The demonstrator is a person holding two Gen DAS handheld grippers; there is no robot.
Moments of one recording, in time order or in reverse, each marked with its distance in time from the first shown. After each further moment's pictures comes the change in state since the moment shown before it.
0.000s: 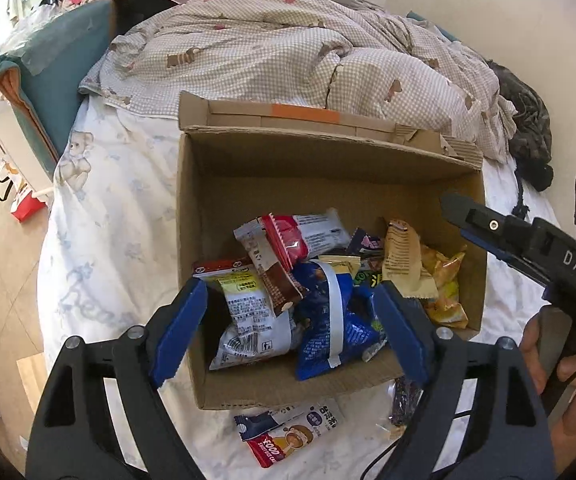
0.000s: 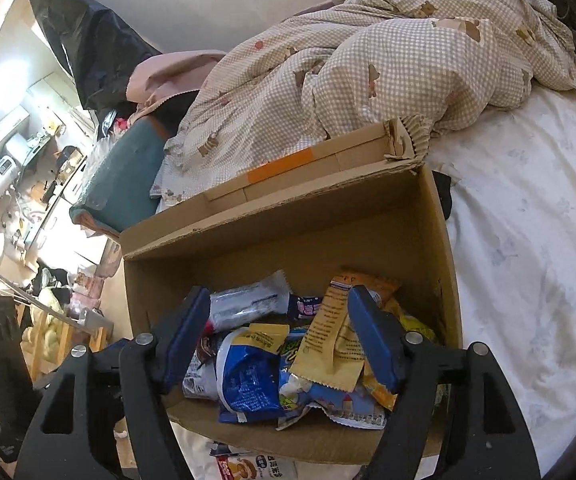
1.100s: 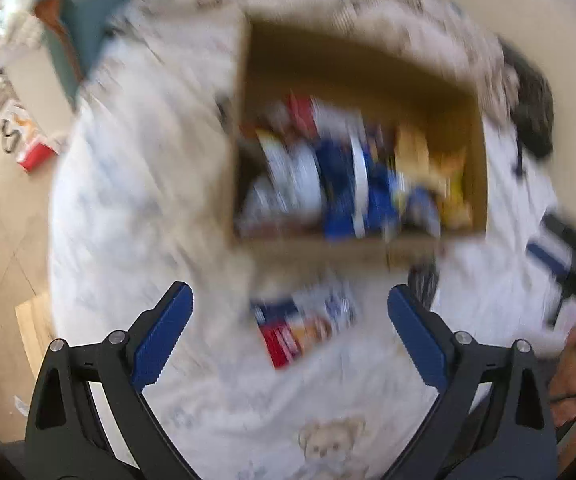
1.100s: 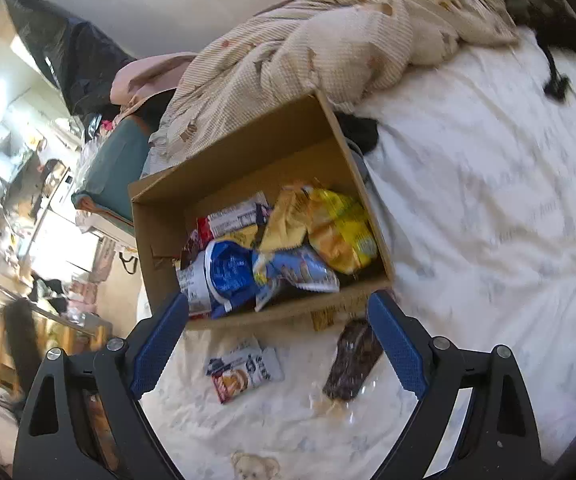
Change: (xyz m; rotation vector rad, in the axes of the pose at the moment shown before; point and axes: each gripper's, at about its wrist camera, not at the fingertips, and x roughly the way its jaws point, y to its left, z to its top) left arm -0.014 0.019 -0.090 -0.015 0.181 -0.009; right arm -0.094 -0.023 -0.089 0.138 0.029 -0.053
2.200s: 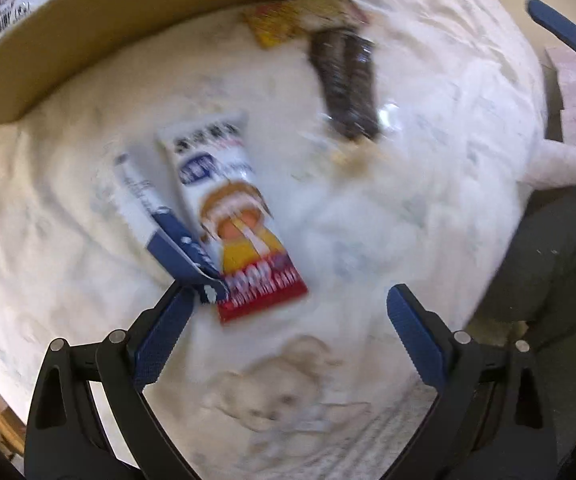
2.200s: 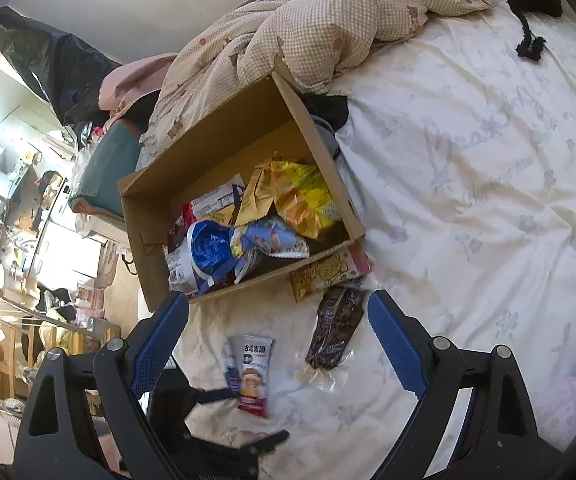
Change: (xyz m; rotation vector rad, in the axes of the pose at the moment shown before) left arm 0.101 -0.093 -0.104 0.358 0.414 -0.147; right arm -0.011 -0.021 -0.018 0.049 0.023 0.001
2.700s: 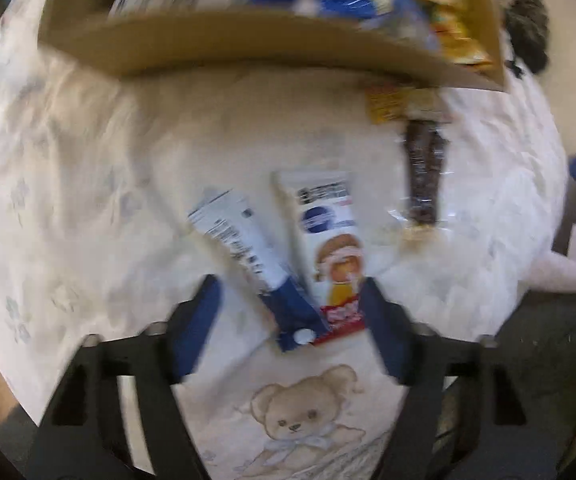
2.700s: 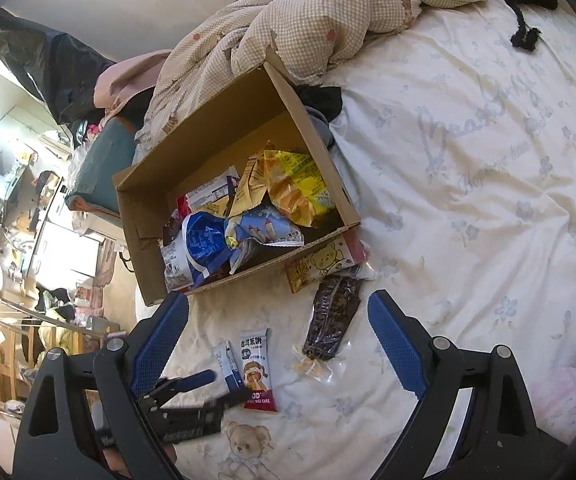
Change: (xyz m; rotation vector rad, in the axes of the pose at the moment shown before) left arm -0.019 0.067 0.003 -0.330 -0.106 0.010; right arm 0.003 -0.003 -0.005 0.015 0.017 -0.017
